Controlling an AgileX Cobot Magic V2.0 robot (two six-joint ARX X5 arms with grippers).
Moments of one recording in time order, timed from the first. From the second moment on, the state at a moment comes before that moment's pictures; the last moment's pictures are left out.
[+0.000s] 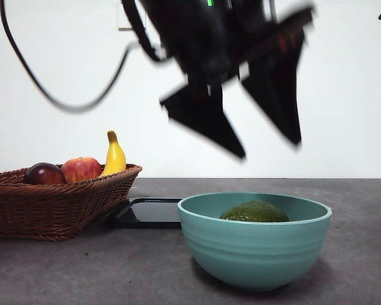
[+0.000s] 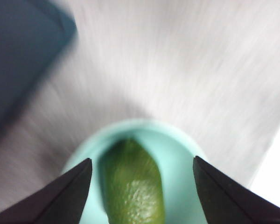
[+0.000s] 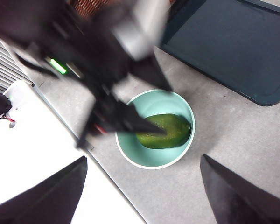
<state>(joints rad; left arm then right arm) -0.95 1.67 1.29 -0.54 0.15 -0.10 0.39 0.83 1.01 -1.03 -0.52 -0.02</state>
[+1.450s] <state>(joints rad) -0.49 0.92 0.98 -1.00 0.57 0.02 0.39 1.18 1.01 -0.94 -0.49 -0.01</state>
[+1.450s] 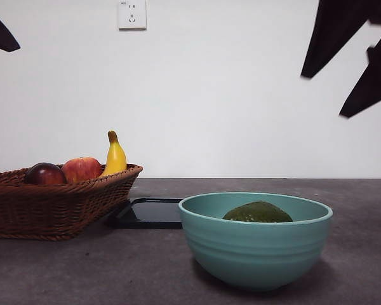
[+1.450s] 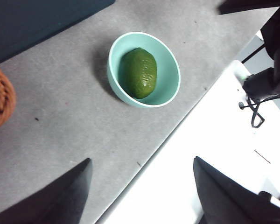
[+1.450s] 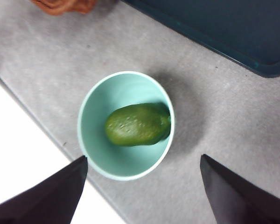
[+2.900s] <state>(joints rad) -0.49 0.92 0.98 -1.00 0.57 0.02 0.60 1.61 1.01 -0.68 -0.23 -0.01</state>
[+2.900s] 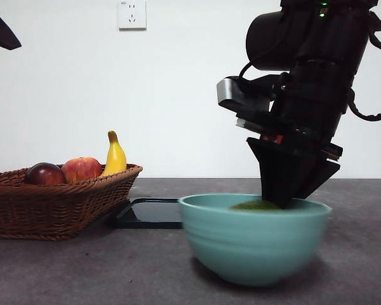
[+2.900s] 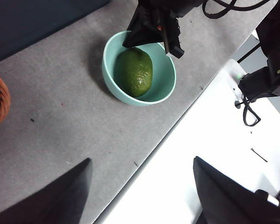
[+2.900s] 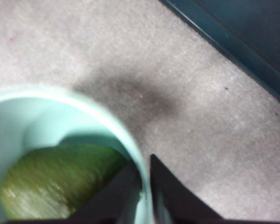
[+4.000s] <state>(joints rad) -0.49 0.92 0.98 -0.99 0.57 0.03 0.47 1.80 1.54 -0.77 -0.21 0.01</state>
